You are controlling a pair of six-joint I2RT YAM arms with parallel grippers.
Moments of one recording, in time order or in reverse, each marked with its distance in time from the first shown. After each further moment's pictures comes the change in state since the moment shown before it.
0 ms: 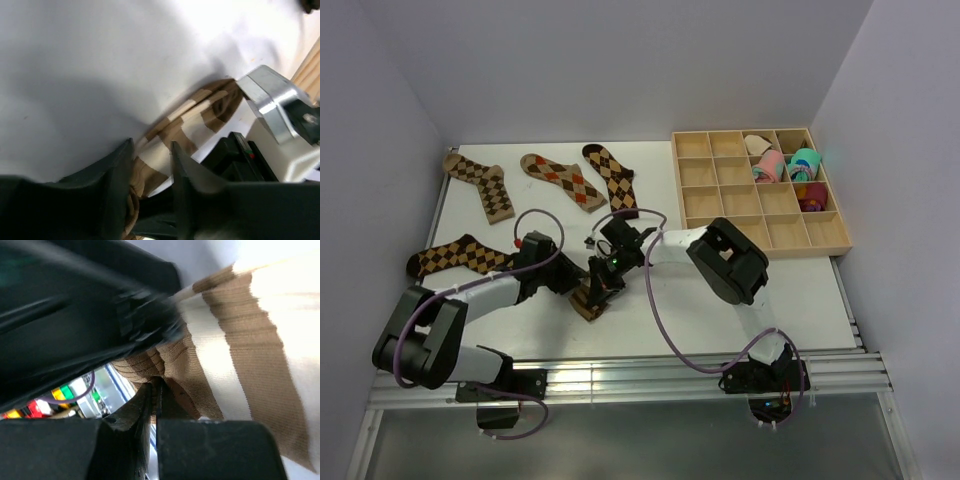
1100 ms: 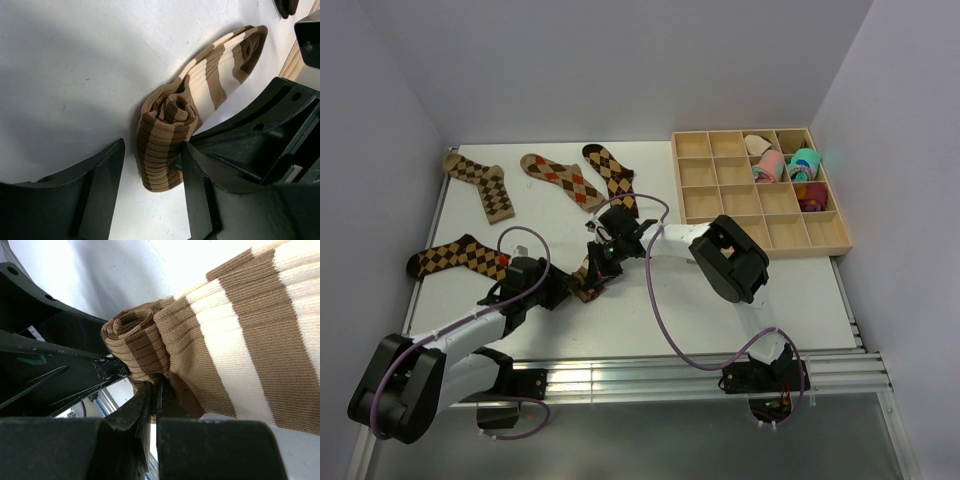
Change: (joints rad) left arm -0.003 -0.284 -0.238 0.095 -0.086 -0.018; right arm -0.023 0.004 0.076 0.013 0.169 0.022
